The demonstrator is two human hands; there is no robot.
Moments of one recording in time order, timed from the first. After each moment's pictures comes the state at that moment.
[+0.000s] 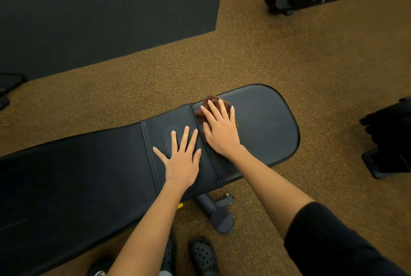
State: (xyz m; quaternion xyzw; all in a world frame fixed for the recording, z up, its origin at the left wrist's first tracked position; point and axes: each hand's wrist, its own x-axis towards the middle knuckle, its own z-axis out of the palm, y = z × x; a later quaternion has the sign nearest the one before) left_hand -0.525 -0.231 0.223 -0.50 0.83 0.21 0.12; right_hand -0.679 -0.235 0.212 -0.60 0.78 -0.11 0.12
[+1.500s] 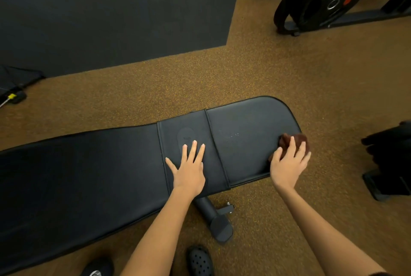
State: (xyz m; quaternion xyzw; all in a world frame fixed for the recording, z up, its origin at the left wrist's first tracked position) left_hand -0.503 -0.216 0.240 -0.48 0.82 0.26 0.15; right_hand -0.732 -0.117 0.212 -0.22 0.95 -0.21 0.06
